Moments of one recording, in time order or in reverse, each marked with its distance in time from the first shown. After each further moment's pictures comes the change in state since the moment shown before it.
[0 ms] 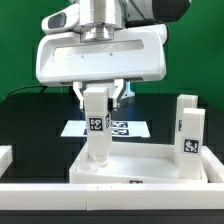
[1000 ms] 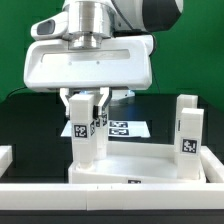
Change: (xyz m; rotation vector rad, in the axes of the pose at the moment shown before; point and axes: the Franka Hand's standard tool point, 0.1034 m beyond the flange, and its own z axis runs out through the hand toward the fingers) arm -0.007 0.024 0.014 -0.034 0.005 -0.013
